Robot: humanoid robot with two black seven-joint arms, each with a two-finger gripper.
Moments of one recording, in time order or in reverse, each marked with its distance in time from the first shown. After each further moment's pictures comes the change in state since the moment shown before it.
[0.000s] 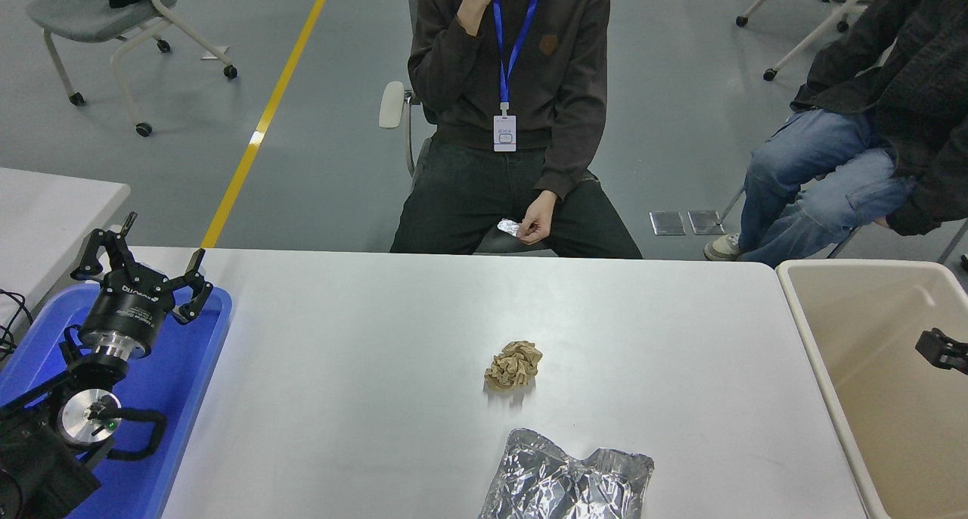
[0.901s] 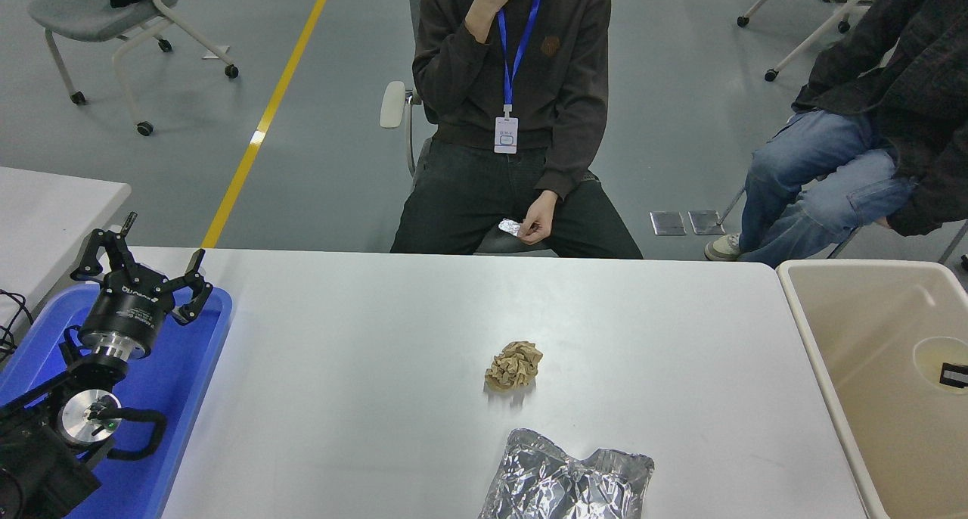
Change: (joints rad) left arm 0.000 0.000 0.000 0.000 0.000 0.000 0.000; right arm 0.084 -0.065 0.033 0.022 -0.263 0.329 0.000
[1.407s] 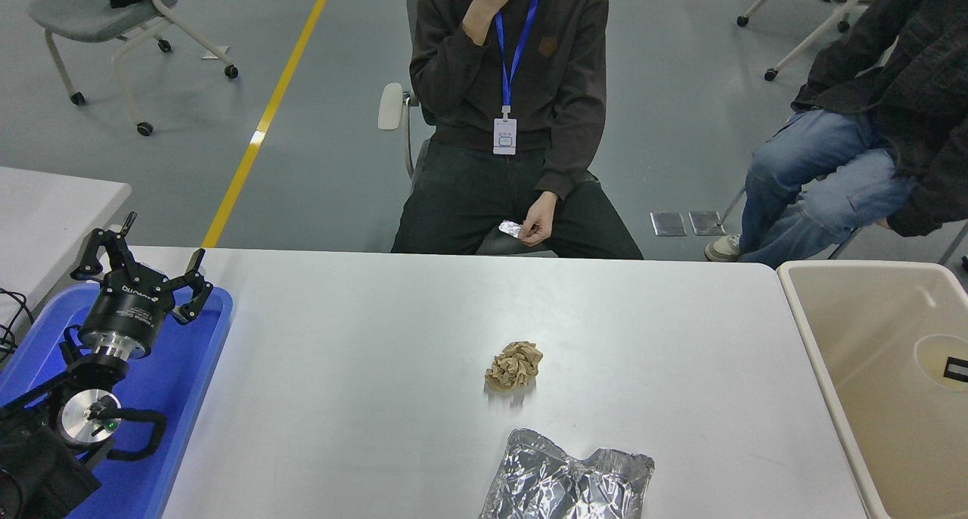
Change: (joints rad) left arm 0.000 0.000 0.000 0.000 0.000 0.000 0.000; right arm 0.030 -0.037 0.036 0.048 -0.056 0.050 0.001
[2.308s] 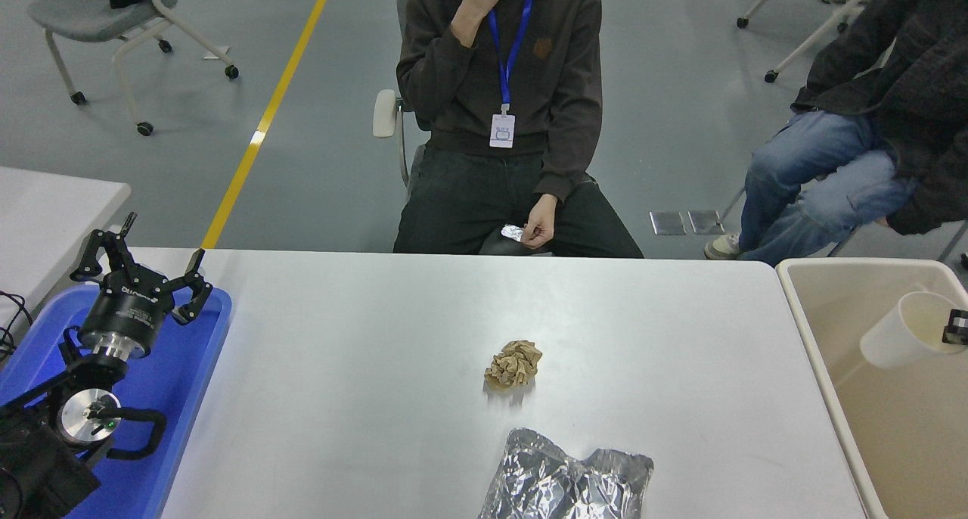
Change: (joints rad) left arm 0.000 0.000 0.000 0.000 0.000 0.000 0.000; right arm 0.290 -0.471 0.042 0.820 -0.057 0.098 -0.149
